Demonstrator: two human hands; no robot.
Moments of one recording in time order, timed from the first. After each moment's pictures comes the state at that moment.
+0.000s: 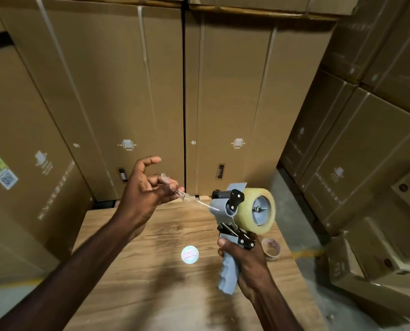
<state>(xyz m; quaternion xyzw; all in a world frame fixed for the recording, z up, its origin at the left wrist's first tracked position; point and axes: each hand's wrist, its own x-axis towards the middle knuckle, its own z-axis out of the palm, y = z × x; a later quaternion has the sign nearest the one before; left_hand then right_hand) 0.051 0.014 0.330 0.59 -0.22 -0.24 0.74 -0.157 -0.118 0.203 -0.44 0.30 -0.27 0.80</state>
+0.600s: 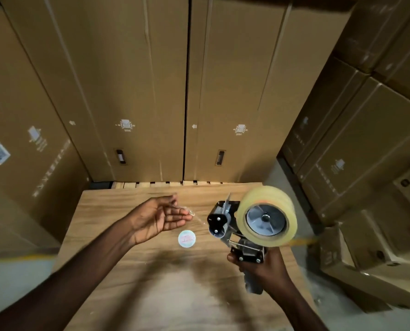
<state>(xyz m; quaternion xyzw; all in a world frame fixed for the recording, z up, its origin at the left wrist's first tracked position) 0.060 0.015 0.233 0.51 -0.03 -0.57 0.65 -0.210 -0.139 0.190 -0.68 0.32 -0.20 0.63</state>
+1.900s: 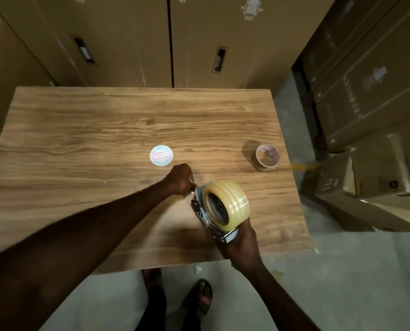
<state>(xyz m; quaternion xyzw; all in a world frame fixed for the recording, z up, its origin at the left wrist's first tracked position) -0.027 -0.107 -0.074 0.84 -0.30 -0.40 0.18 -0.302 -0.144 -0.057 -0.74 0.41 -0.08 0.52</state>
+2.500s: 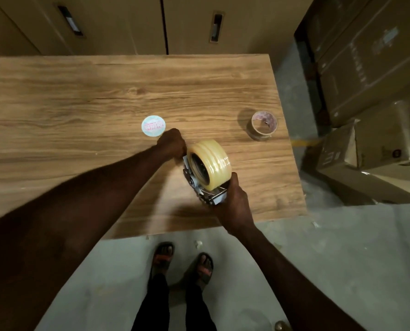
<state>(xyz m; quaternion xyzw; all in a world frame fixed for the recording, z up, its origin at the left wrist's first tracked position) -0.034 -0.122 -0.062 0.90 -0.23 -0.35 0.12 -0.287 -0.145 -0.046 -0.80 0.40 -0.05 0.45</state>
